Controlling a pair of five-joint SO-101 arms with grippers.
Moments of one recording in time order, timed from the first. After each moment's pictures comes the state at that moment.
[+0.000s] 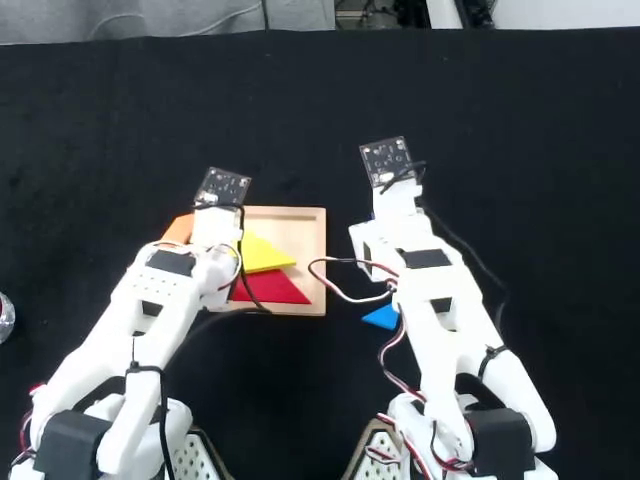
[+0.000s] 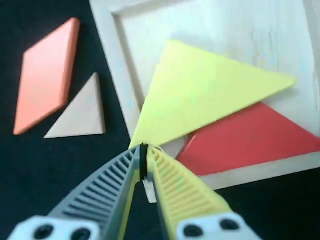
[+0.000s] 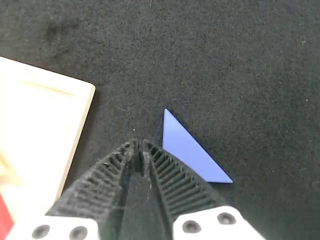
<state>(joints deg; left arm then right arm) 7.8 -23.2 57.6 43.2 -4.8 -6.9 -22.9 60.2 24.0 8.7</state>
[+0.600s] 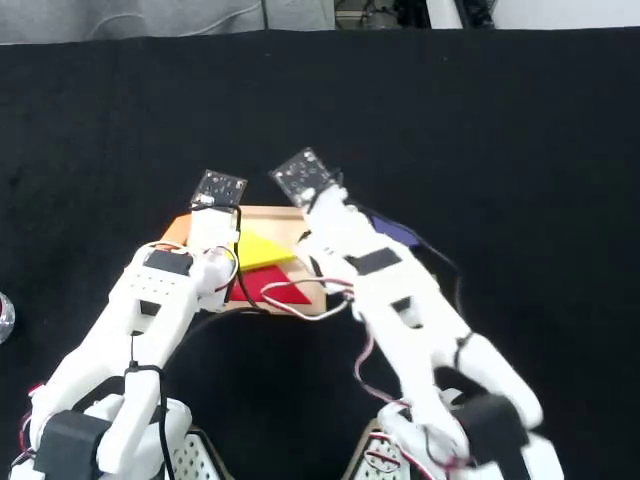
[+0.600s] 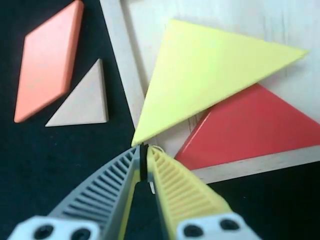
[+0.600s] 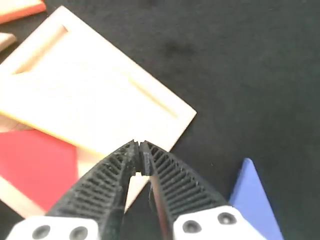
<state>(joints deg) 7.5 -23.2 57.6 45.3 -4.9 -22.9 -16.2 54.5 24.6 16.6</state>
